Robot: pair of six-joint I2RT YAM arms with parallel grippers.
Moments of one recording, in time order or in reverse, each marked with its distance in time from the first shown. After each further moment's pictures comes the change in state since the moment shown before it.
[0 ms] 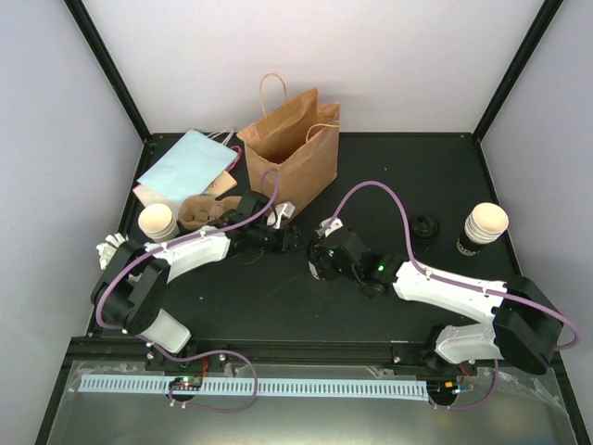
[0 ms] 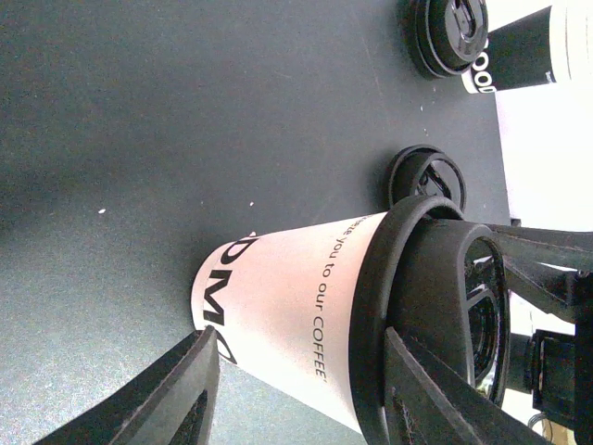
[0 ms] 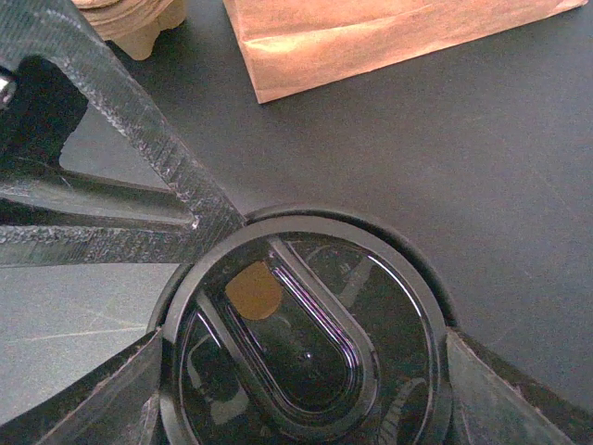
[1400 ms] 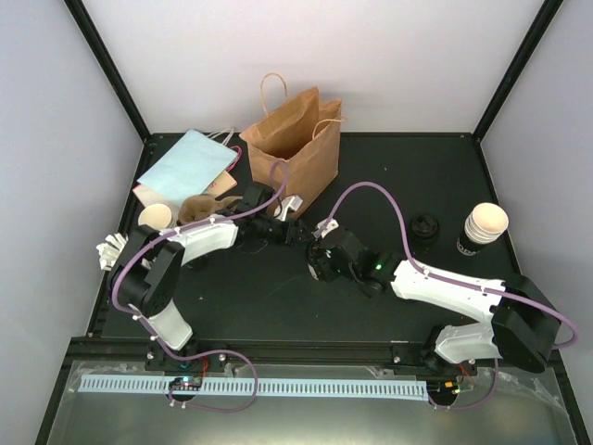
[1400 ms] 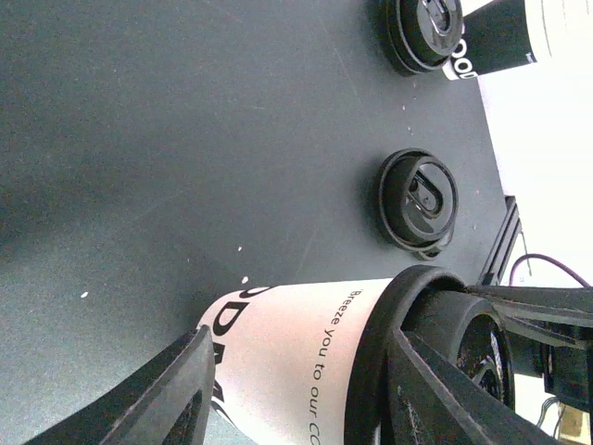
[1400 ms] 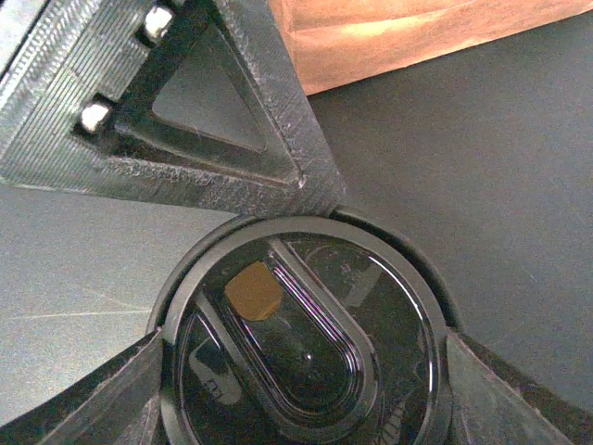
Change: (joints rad) left arm 0.026 0.130 0.117 -0.035 0.092 0.135; right arm 0.010 0.016 0.027 -0.037 -0.014 -0.042
